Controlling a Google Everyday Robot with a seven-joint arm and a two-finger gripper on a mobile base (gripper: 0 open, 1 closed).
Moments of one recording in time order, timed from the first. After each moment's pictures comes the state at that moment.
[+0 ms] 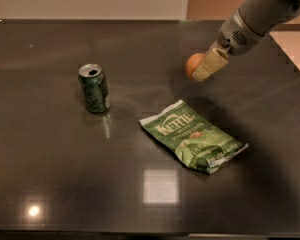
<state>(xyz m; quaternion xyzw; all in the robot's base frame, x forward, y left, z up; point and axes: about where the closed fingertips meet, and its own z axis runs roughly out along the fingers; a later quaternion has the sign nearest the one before) 0.607 -0.148 0.912 -0.50 0.82 0.13 0.23</state>
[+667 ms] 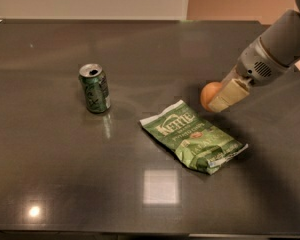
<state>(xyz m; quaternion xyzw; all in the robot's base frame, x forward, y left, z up) 0.529 -0.174 0.883 -0.49 0.83 0.14 0.20</state>
